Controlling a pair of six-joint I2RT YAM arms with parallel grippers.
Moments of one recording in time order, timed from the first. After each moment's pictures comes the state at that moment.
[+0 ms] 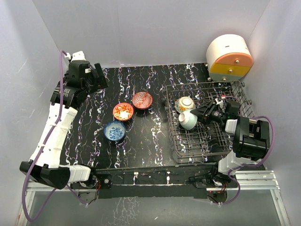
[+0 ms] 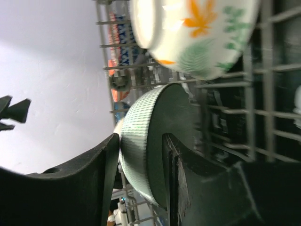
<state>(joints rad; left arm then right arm) -0.27 1.28 1.58 -0.89 -0.34 -0.40 -0.26 1.61 0.55 0.46 -1.07 0.91</state>
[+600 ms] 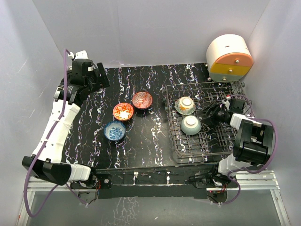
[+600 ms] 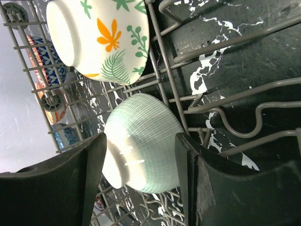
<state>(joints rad) -0.27 1.32 1.58 -0.87 -0.33 -0.40 -0.33 1.55 0.70 -0.12 -0.77 0.52</state>
